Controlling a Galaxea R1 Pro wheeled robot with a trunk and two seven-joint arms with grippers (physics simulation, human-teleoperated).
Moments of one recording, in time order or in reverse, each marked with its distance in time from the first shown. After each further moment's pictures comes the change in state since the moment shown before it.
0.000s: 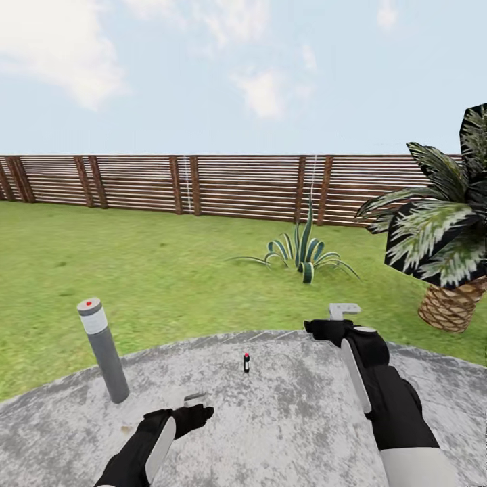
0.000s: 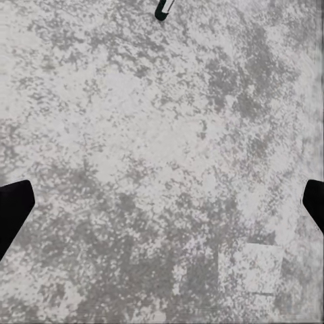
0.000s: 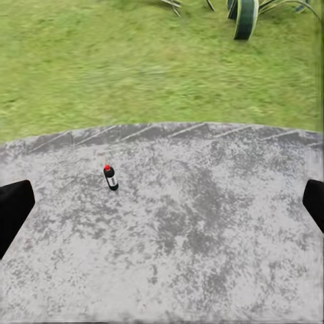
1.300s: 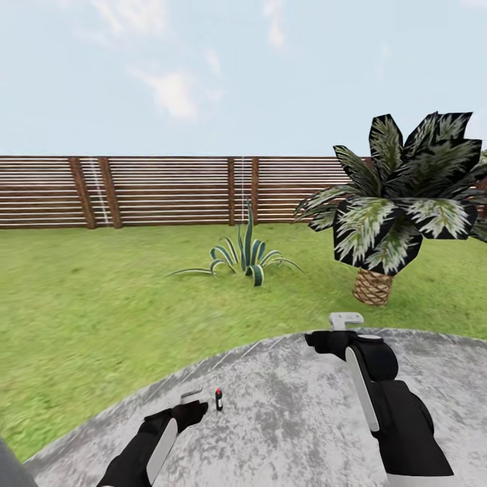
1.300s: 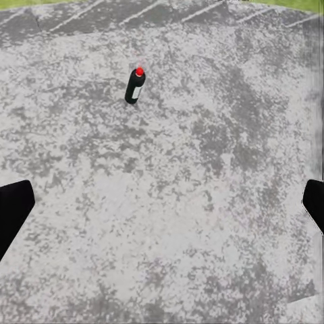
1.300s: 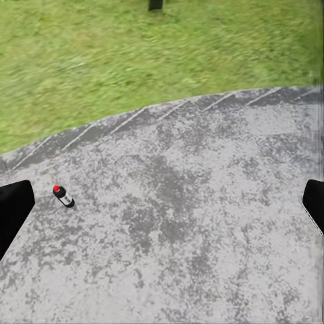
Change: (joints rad) left arm 0.001 -0.004 -0.009 0.008 0.008 -0.101 0.100; right arm 0.075 0.007 0.015 -0.151 0.008 0.175 0.001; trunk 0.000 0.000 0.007
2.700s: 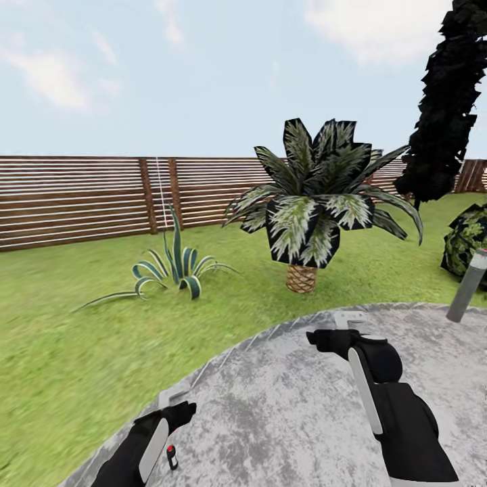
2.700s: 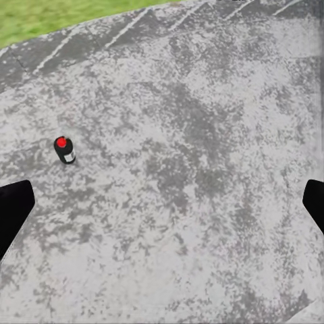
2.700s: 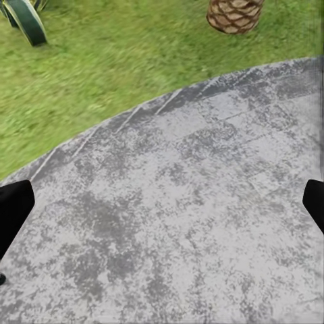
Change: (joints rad) left arm 0.003 0.006 0.101 0.001 -0.016 -0.002 0.034; right arm 0.011 -0.001 -0.004 -0.038 0.001 0.000 -0.003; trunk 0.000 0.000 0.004
